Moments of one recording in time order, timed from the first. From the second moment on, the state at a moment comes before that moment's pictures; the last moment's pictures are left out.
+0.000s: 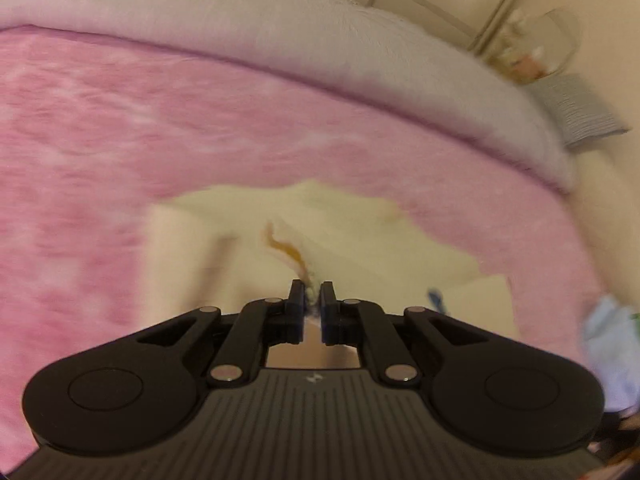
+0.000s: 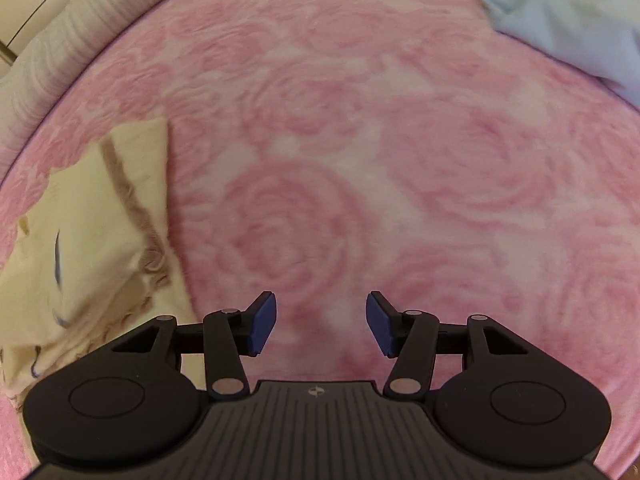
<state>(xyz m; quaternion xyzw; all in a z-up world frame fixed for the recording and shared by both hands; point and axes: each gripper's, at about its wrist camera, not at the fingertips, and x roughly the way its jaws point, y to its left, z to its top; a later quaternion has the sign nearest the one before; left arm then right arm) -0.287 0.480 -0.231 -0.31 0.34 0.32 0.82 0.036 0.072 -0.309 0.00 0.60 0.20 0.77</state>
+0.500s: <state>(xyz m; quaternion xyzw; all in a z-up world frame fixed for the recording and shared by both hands) -0.324 0.490 -0.284 -0.27 0.44 0.38 0.77 0.020 0.148 -0.299 -0.07 0.57 0.27 0.77</state>
